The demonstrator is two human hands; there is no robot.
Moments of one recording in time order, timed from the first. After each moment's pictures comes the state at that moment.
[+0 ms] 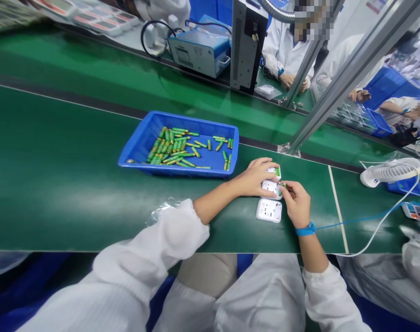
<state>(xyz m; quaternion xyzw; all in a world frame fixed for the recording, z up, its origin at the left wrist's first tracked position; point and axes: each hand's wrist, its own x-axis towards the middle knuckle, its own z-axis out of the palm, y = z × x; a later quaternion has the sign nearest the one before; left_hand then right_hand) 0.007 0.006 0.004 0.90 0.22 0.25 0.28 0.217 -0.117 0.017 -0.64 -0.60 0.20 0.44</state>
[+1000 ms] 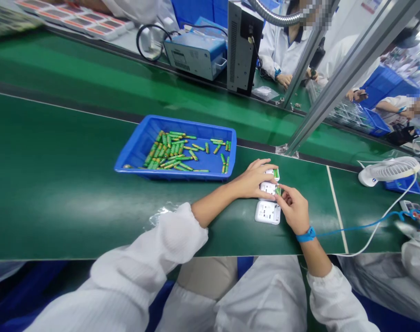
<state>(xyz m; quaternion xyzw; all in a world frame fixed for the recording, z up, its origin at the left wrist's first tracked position) 0.007 0.007 0.004 0.89 0.21 0.26 0.30 0.217 -0.134 0.025 -0.63 -0.66 0.17 0.36</state>
